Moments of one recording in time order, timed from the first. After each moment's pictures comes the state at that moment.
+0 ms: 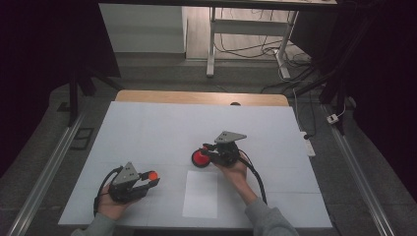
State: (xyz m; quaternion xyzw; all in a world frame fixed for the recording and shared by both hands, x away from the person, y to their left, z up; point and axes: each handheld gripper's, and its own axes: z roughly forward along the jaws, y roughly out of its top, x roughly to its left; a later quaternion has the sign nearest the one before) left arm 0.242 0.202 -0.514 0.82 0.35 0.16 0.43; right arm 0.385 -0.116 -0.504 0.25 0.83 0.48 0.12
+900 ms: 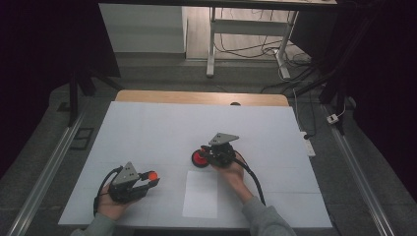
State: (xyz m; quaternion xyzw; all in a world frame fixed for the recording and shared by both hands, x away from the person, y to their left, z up) left arm 0.242 0.203 -0.514 0.82 0.35 0.16 0.43; right arm 0.389 -0.105 -0.518 0.25 0.85 0.45 0.13
